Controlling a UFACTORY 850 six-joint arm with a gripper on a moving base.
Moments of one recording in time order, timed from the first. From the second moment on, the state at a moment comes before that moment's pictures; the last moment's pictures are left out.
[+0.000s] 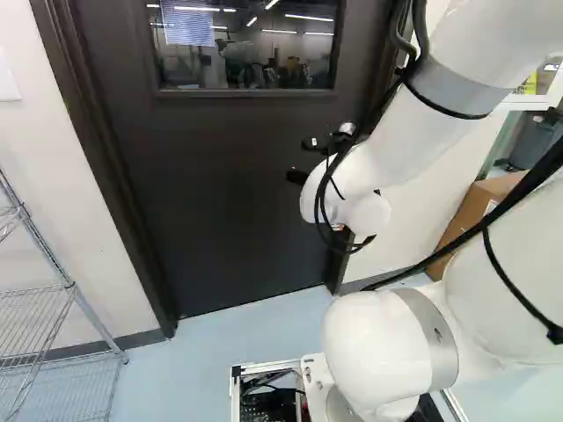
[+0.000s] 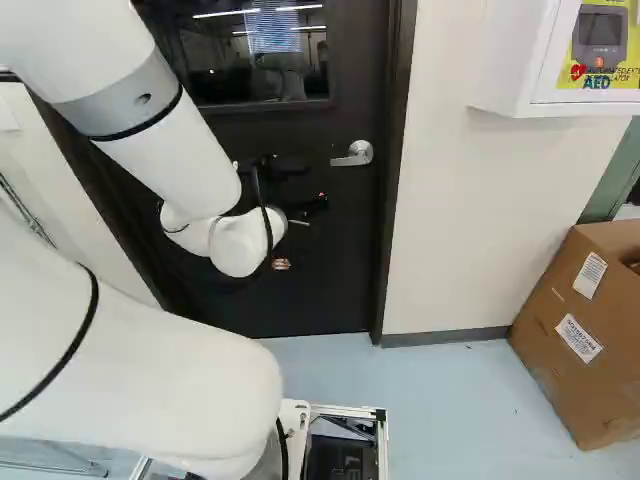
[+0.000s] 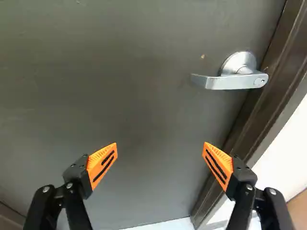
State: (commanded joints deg) arm -1.3 16.0 -12.3 0.0 50.0 0.0
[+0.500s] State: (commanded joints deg) arm -3.5 16.0 -15.7 0.0 50.0 0.0
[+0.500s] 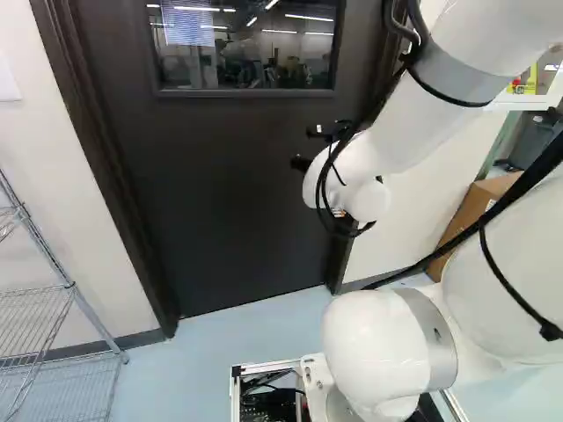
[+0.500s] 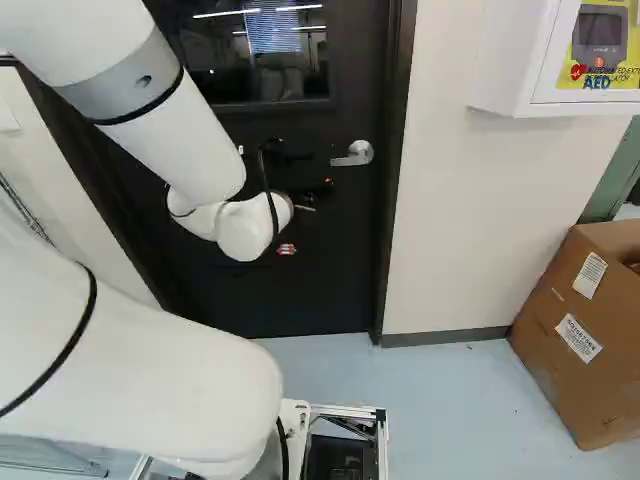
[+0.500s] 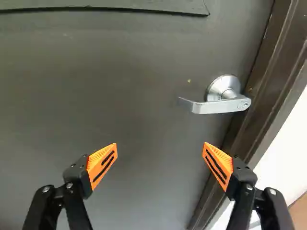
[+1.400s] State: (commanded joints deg) arm -5.9 16.3 -21.4 -3.6 50.0 0.0
